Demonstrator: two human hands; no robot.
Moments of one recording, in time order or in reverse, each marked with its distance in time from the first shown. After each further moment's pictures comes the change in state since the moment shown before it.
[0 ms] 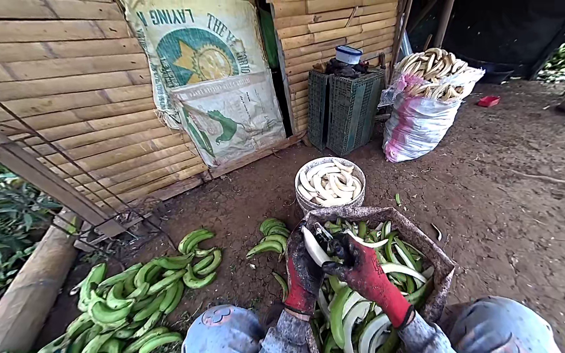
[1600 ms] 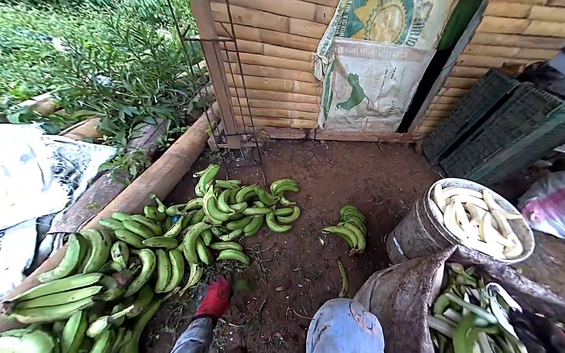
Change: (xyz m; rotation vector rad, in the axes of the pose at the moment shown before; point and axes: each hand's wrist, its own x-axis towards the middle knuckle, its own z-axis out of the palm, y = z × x) left_hand -0.076 0.127 -0.525 1.938 0.428 -0.750; right_hand 0.022 0.034 -0.021 -0.649 -0.087 0.049
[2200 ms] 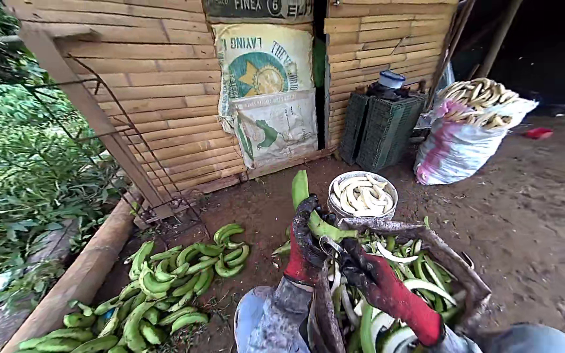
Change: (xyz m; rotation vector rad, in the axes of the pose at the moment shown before) left_hand -0.314 0.417 -0.219 -2.153 -0.535 0.791; right_hand -0.033 -0.104 -0.042 0.756 -0.024 -0.438
